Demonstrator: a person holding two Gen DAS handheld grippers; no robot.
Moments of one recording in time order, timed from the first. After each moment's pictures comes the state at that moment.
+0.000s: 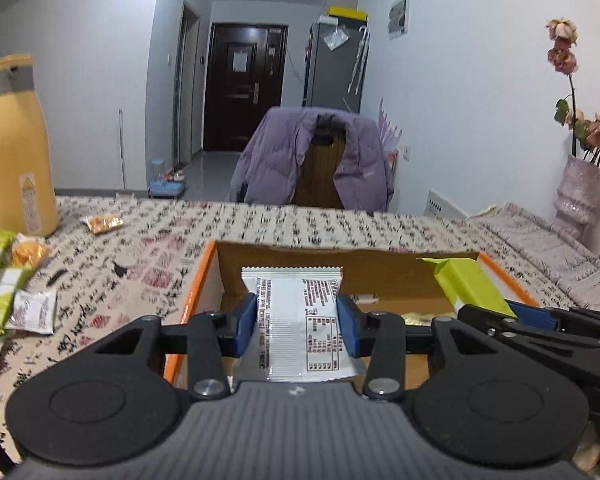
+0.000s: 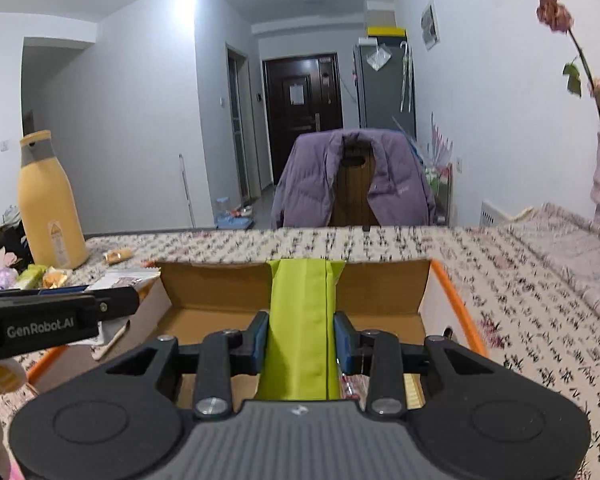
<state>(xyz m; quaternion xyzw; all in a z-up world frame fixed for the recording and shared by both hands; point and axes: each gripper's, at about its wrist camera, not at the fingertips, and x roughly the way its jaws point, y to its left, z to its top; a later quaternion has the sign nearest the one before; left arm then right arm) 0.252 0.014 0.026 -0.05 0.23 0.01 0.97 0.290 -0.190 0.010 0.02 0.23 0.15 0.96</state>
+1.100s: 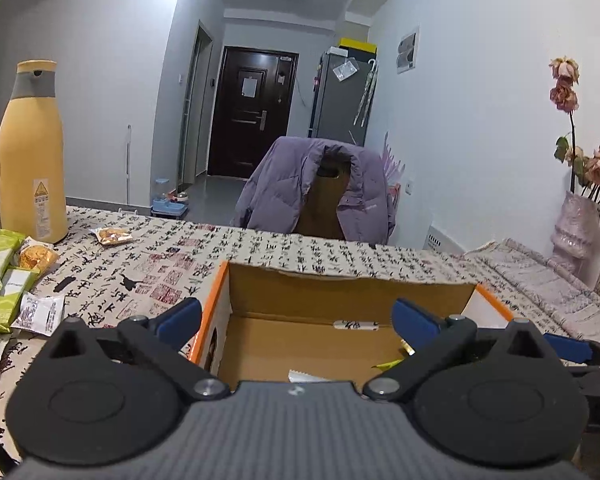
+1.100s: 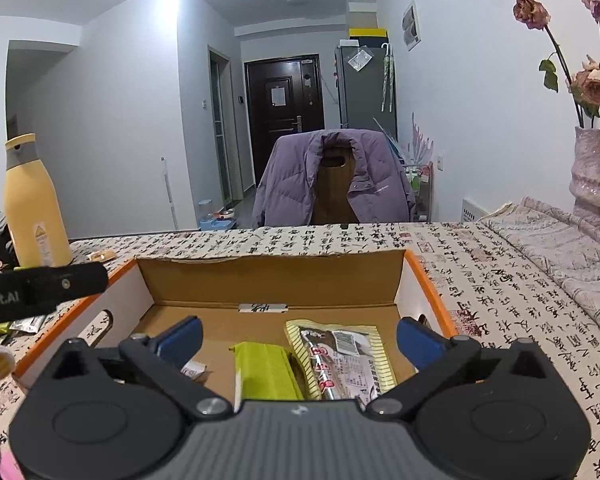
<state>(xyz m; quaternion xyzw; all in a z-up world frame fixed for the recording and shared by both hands) 0.230 0.021 0.037 -0.08 0.18 0.02 0.98 0.275 -0.201 0.015 0.03 0.22 0.11 0.97</state>
